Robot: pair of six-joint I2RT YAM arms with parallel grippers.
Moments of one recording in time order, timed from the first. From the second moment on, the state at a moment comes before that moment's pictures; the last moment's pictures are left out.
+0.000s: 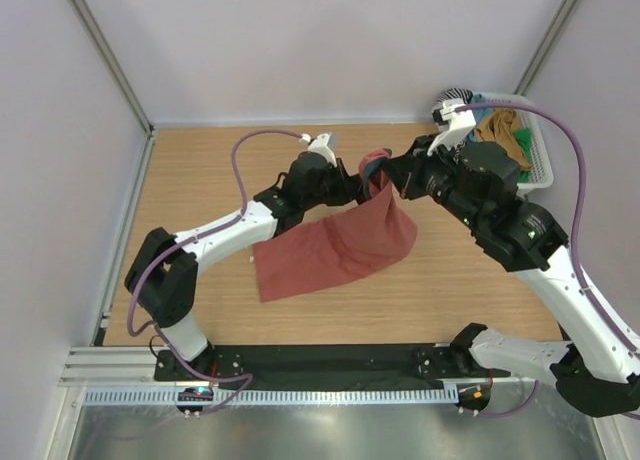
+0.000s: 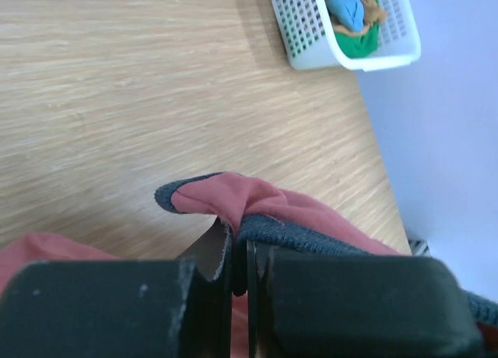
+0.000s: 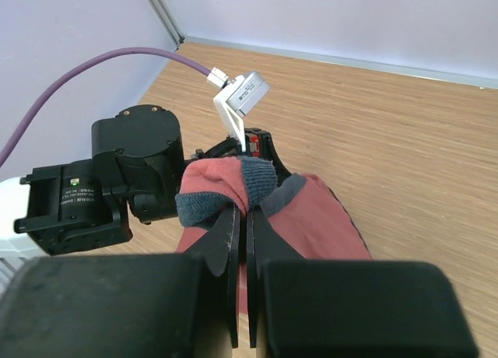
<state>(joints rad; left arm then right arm) -0.74 1.69 1.25 0.06 0.04 -0.70 0.70 1.05 1.46 -0.58 0.14 0.31</state>
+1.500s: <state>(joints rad) -0.75 1.33 2.05 -0.70 -0.63 -0.15 0.69 1.43 1.96 -0.62 0.03 0.38</state>
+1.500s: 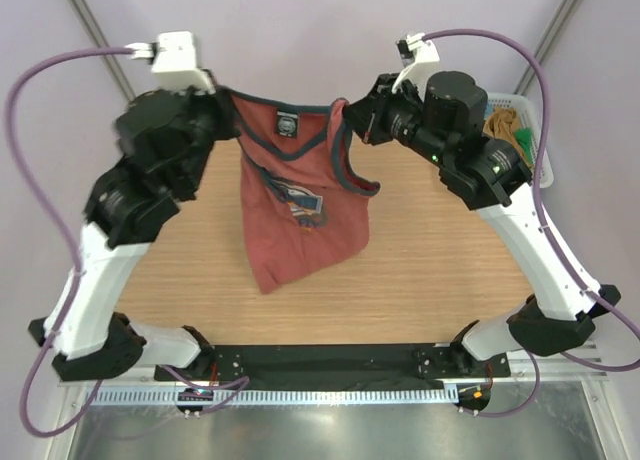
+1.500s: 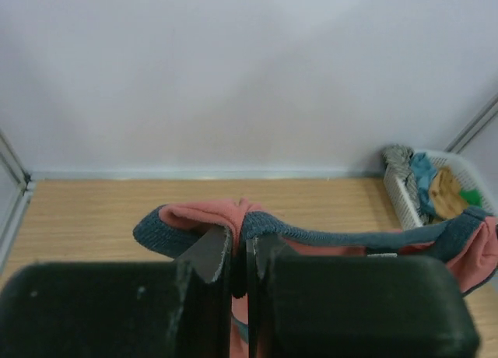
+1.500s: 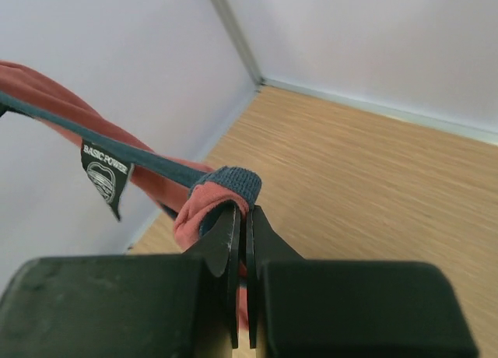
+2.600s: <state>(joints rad) -0.62 1.34 1.91 -0.48 -0.22 -0.61 0.58 1.51 2.19 -0.53 0.02 0.25</state>
